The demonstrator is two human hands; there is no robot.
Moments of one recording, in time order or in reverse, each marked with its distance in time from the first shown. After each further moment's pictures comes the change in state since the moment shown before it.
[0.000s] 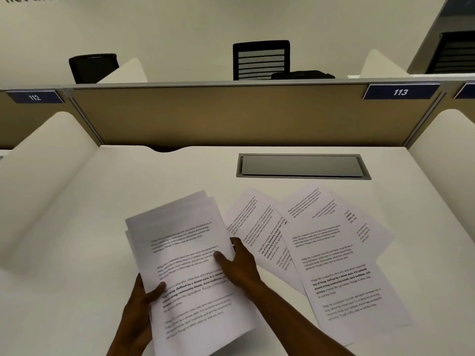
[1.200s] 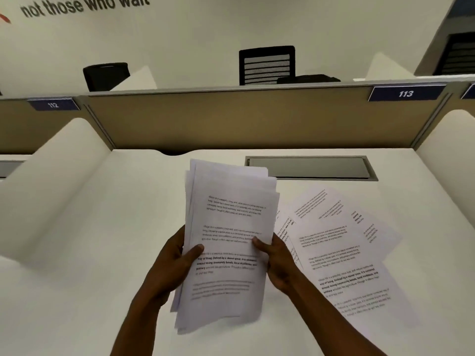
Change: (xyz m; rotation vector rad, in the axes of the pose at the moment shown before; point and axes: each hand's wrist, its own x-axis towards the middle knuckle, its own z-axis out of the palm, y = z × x) left_hand -0.047 0.076 0.103 0.725 -0.230 0.274; right_hand -0.015 -0.002 -0.064 0.795 -0.105 -0.007
